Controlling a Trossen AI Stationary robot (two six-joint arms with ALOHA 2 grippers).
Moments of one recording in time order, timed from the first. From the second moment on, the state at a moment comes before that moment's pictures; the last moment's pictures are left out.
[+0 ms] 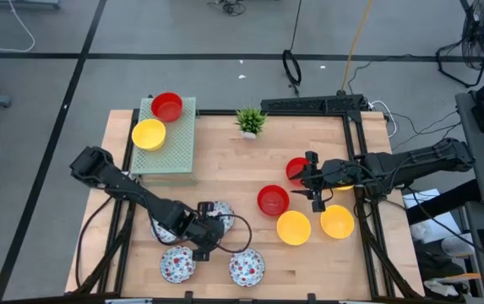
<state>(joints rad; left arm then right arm) -0.50 1.70 1.16 -0.59 -0.18 -0.40 0.17 0.97 0.79 -0.46 0.15 -0.07</state>
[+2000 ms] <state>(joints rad) -0.33 1.50 1.24 -0.73 -0.56 -0.34 0.17 0.97 0.79 -0.46 0.16 -0.12</state>
